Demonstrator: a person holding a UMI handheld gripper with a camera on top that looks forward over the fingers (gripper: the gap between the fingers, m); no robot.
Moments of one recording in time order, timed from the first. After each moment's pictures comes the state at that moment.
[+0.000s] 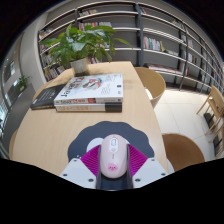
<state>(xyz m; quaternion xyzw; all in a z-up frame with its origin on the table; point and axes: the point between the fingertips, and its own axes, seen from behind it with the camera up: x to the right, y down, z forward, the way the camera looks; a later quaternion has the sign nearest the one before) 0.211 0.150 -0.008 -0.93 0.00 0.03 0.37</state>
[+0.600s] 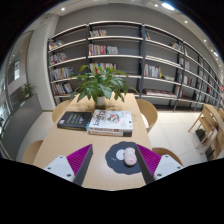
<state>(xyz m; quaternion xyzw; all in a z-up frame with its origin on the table) 0.128 0.053 0.219 -0.89 -0.01 0.00 0.46</state>
